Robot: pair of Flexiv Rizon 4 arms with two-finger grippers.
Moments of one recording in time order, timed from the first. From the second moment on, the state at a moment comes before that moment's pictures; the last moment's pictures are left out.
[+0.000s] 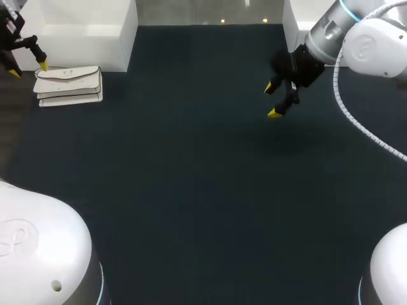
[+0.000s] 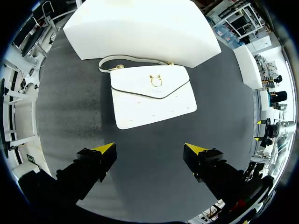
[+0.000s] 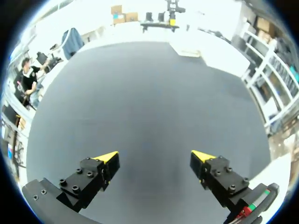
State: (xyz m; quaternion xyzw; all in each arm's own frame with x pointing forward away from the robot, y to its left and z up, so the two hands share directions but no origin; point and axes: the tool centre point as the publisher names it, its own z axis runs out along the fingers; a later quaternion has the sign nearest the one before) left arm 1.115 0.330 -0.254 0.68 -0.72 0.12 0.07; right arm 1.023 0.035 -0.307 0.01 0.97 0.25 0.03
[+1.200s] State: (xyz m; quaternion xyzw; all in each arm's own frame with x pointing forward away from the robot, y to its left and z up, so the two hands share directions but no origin) left arm 1.138 0.360 -0.283 0.70 -0.67 0.23 0.10; right arm 1.045 0.058 -0.338 -0.01 0.96 0.29 0.02
